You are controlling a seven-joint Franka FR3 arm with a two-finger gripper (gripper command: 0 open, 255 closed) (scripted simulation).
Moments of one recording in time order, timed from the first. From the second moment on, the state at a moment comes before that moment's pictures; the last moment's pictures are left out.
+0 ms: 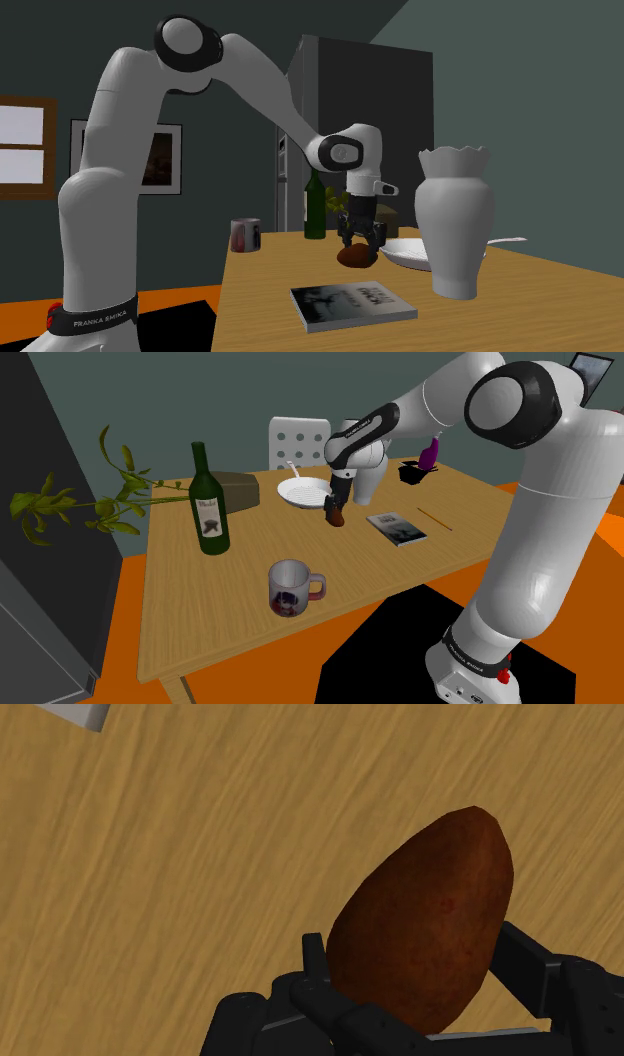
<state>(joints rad) -0.05 0.20 -0.20 -2.09 0.17 2.26 -0.52</state>
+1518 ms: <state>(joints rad) -0.05 0.10 -0.20 -2.02 0.13 2.10 -0.48</state>
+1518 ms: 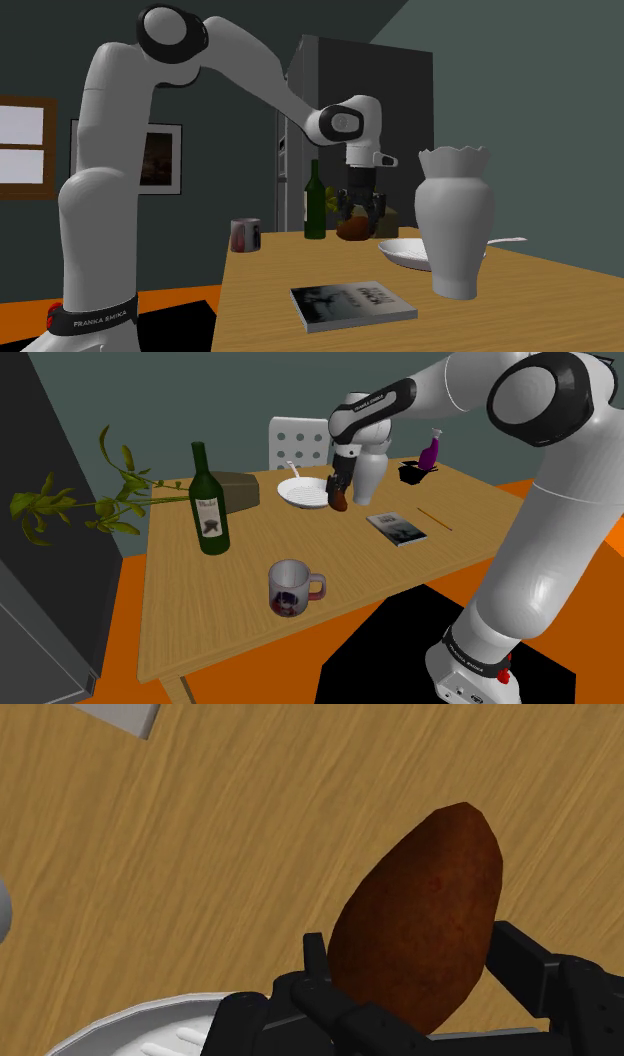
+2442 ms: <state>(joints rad) -0.05 0.05 -0.21 -1.89 0.11 1.92 -0.46</state>
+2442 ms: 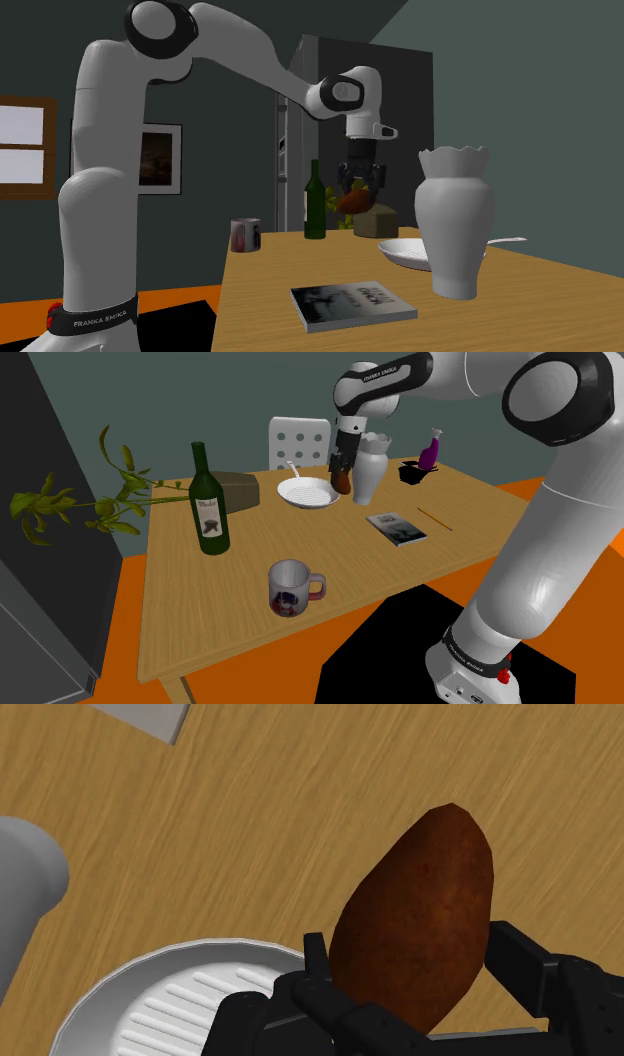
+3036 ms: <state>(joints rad) -0.01 -0.07 -0.17 -1.98 0.09 1.89 -0.37</state>
